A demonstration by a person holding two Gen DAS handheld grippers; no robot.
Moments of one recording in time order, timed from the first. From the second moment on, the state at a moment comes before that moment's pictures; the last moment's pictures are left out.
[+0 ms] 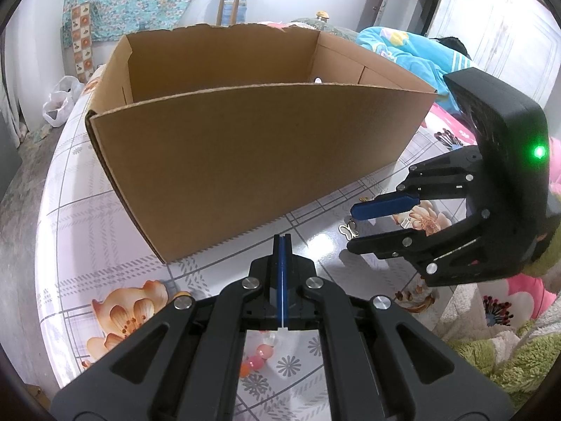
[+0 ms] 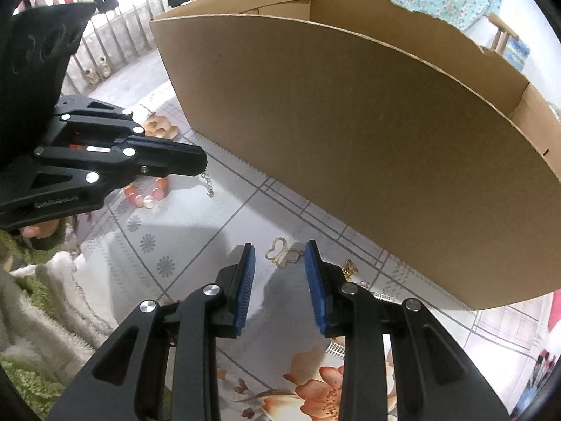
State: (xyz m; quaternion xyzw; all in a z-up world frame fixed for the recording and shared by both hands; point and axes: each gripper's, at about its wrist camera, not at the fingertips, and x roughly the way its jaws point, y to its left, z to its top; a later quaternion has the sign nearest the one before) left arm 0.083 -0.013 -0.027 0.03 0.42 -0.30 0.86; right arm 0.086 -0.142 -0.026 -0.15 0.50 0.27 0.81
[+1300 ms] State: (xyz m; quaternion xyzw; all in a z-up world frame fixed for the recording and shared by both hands) left arm 0.079 -0.011 -0.030 0.04 0.42 -0.30 0.85; right arm 0.091 -0.138 -0.022 -0.21 0.51 0.36 0.76
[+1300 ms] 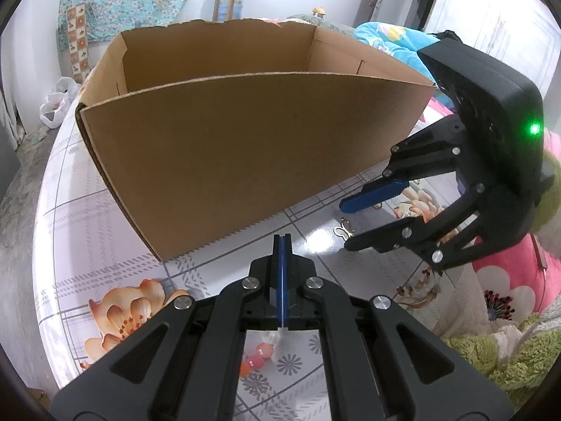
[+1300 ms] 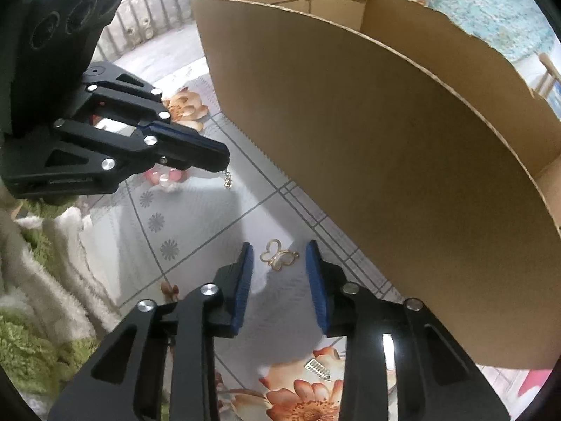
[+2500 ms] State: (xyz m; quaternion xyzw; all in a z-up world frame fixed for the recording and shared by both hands) left arm 0.061 0.000 0.024 0.02 0.37 -0.32 0.87; right arm 0.067 -0.184 0.055 -0.10 0.44 0.35 0.82
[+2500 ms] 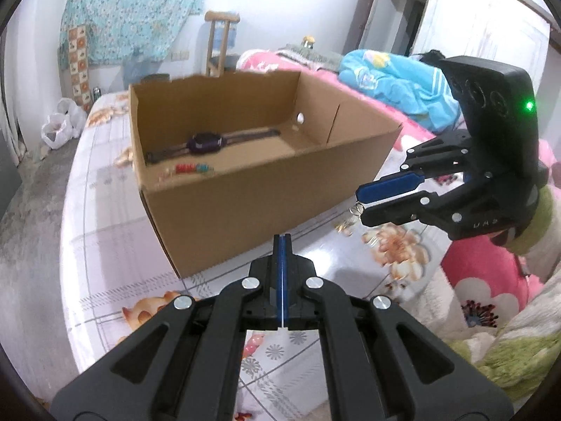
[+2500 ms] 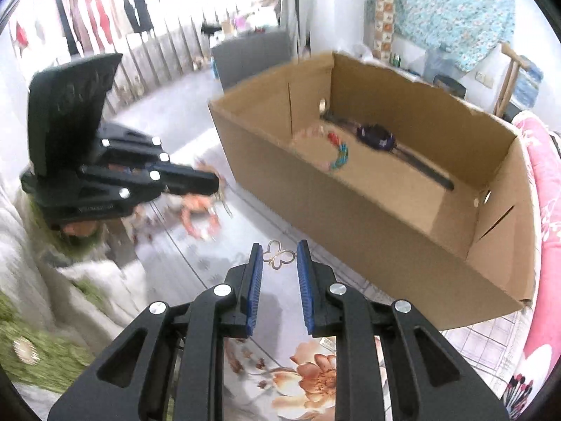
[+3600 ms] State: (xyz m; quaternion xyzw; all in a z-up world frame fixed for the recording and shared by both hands) left arm 0.284 -0.091 0.007 0.00 0.58 -0.28 0.77; right arm 0.239 -0.202 0.036 -0.13 0.56 0.26 0.77
